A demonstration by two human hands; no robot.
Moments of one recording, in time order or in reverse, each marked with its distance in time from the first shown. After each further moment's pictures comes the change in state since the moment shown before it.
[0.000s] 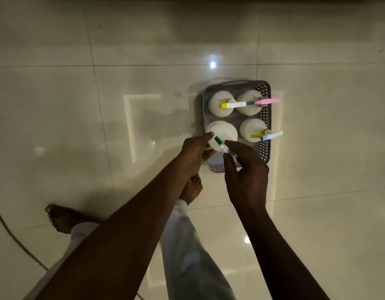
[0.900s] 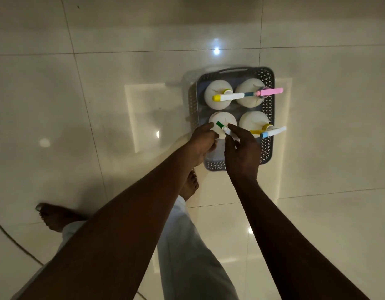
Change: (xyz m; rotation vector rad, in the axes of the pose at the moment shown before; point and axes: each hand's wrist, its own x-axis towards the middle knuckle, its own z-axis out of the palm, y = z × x) left_hand 0.053 -0.011 0.043 0.280 0.006 0.003; right_hand 0.064 0.060 0.037 -0.014 -0.014 0.201
